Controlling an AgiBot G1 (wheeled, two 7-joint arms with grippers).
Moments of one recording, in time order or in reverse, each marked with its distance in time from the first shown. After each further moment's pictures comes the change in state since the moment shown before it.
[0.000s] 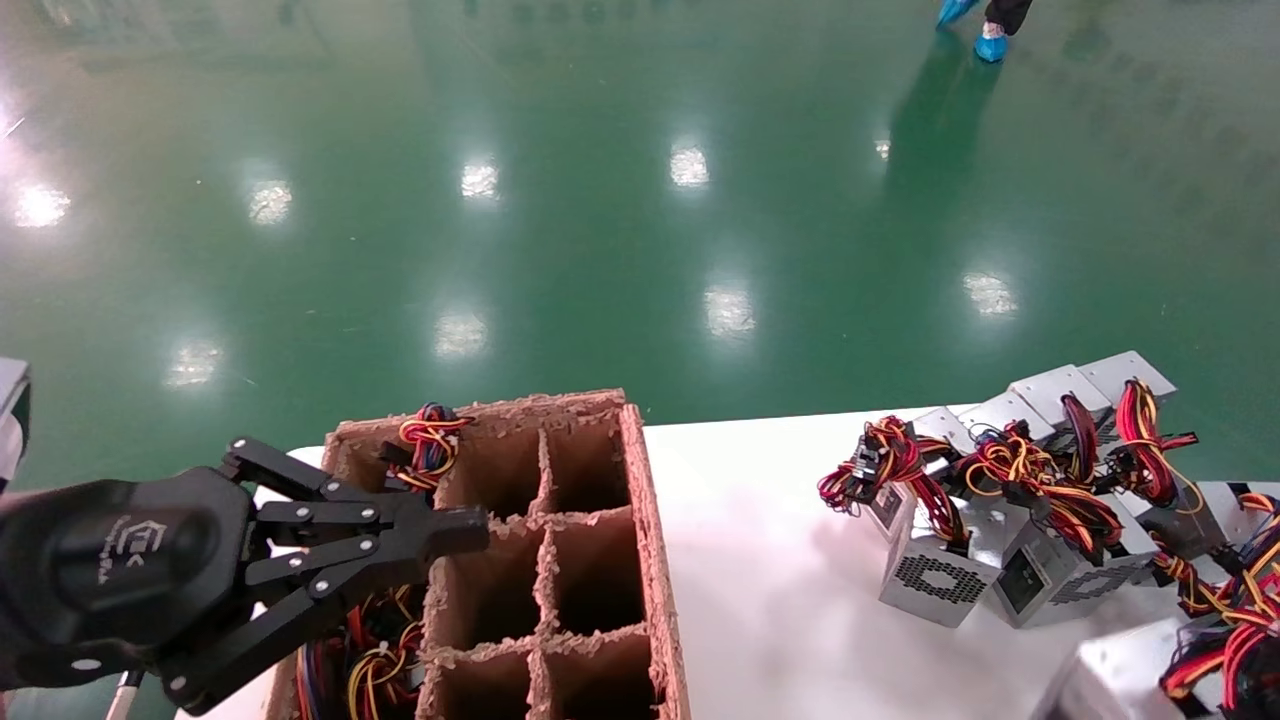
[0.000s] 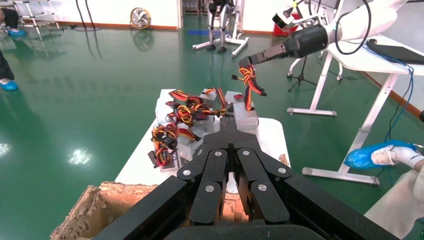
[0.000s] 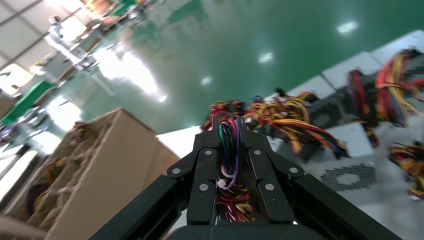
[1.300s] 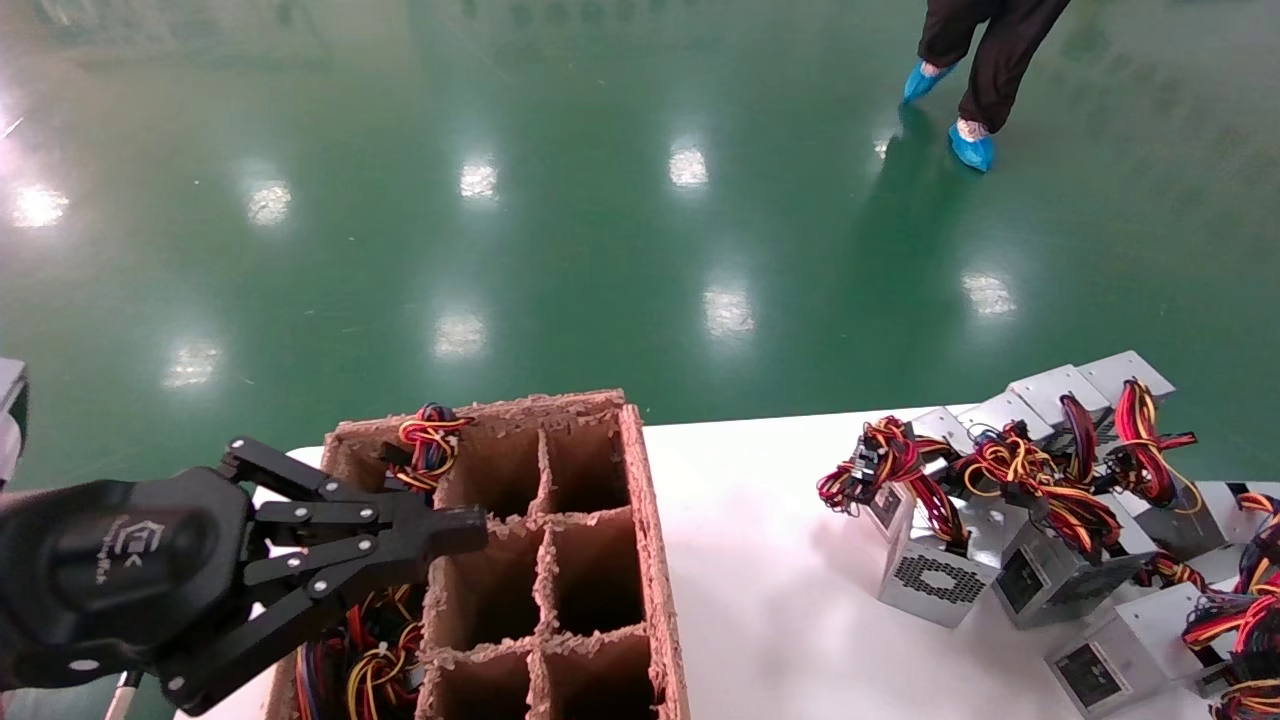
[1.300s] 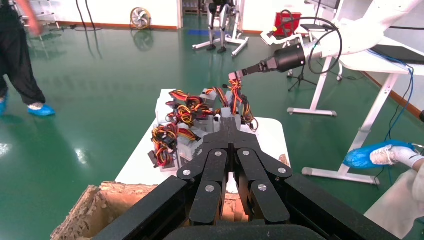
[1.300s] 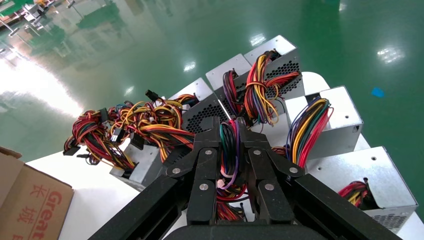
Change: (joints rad) left arm 0.000 0.000 0.000 0.000 0.000 0.000 0.000; right arm 0.054 -0.131 0.052 -0.051 0.141 0.345 -0.166
